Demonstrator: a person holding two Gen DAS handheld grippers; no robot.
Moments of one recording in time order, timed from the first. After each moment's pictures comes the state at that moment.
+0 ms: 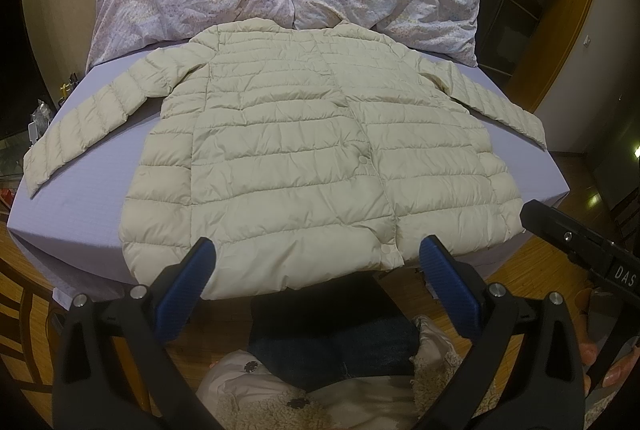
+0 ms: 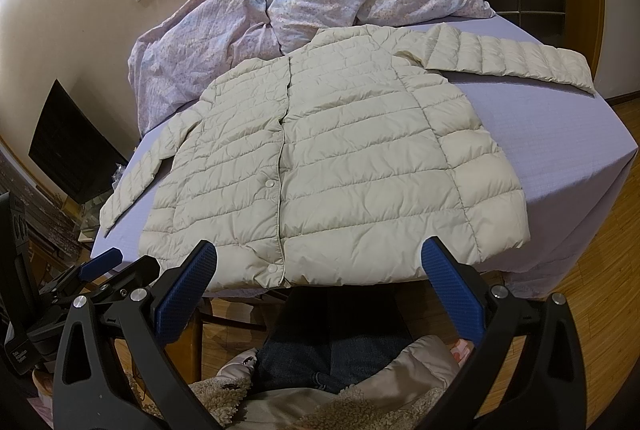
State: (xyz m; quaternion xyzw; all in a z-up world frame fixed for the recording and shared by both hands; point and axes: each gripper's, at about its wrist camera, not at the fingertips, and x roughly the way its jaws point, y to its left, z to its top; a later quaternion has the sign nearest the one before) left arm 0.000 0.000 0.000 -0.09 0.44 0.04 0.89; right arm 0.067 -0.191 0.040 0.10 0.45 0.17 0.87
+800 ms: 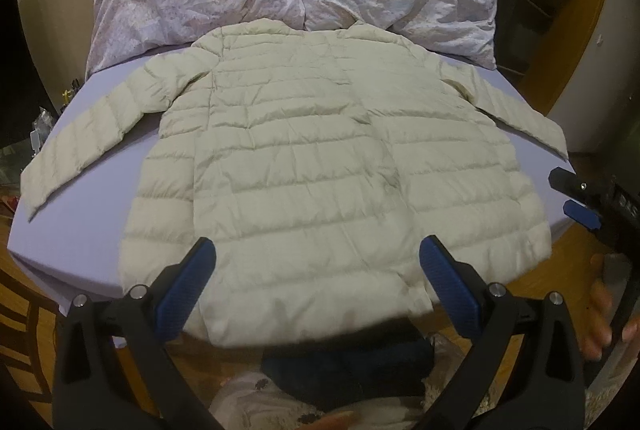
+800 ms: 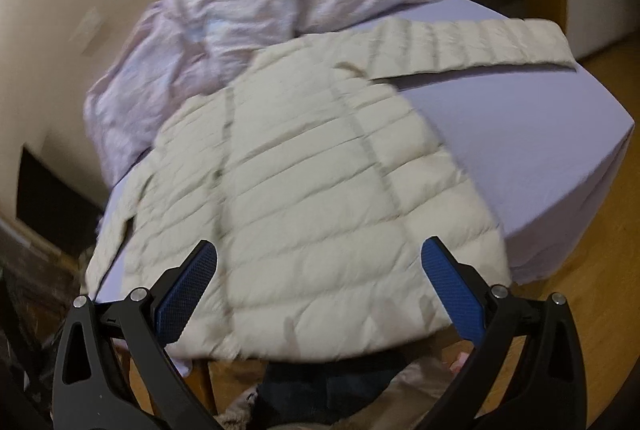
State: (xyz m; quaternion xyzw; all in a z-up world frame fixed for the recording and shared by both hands) left arm 0.057 0.025 -0.016 -0.08 0.44 0.06 0.89; right arm 0.149 -0.243 0.015 0.17 0.46 0.09 0.86
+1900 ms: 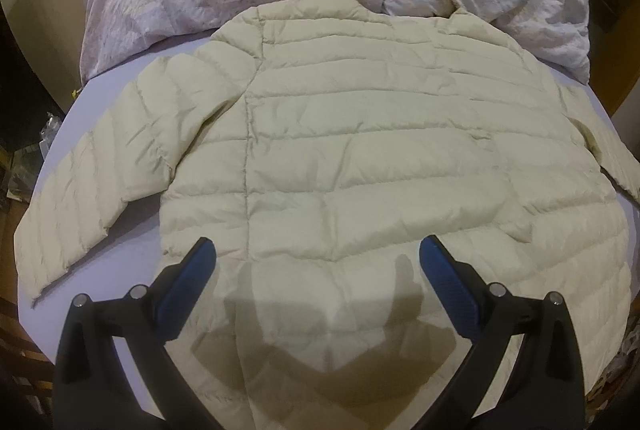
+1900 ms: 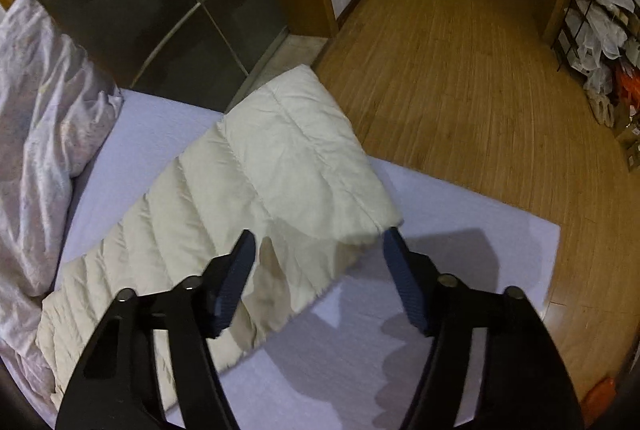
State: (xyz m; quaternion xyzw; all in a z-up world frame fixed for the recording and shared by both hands) left arm 0.221 0.124 -0.061 -0.06 0.50 0.13 0.85; right arm 0.362 -0.509 -0.050 0.30 0.47 -0.31 0.77
